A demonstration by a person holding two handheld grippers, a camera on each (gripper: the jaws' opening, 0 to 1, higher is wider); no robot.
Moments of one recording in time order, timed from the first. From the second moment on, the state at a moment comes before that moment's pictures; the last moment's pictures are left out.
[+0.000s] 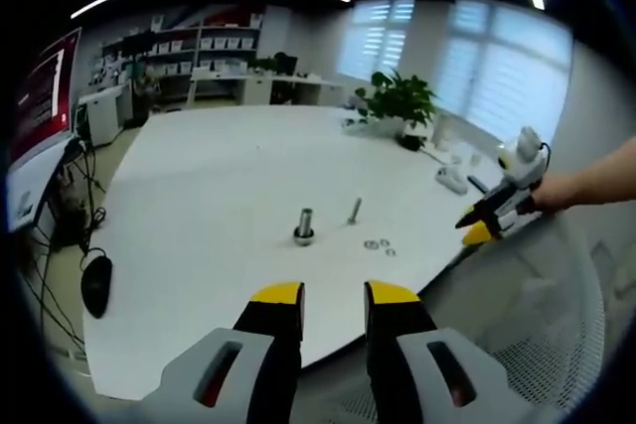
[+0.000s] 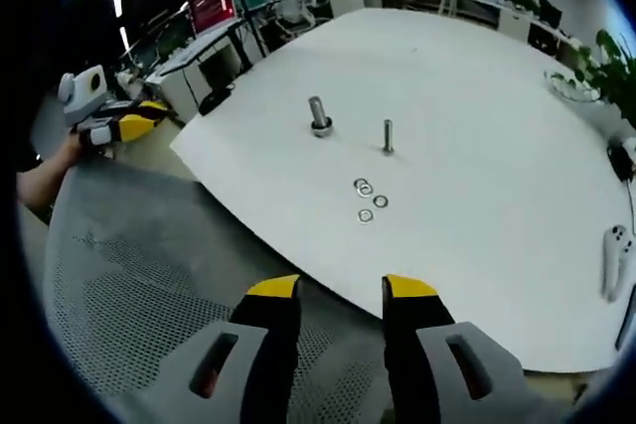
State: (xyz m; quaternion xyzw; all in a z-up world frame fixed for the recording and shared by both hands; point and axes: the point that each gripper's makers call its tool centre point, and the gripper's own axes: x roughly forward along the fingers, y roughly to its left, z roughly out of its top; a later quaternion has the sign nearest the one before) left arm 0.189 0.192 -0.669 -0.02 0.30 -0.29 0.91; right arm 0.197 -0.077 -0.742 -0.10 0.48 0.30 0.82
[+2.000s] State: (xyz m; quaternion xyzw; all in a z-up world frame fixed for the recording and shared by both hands) left arm 0.186 0.199 -0.687 -0.02 0.34 -0.27 0.90; right arm 0.263 -0.028 -0.844 -0.31 0.52 0.39 0.69
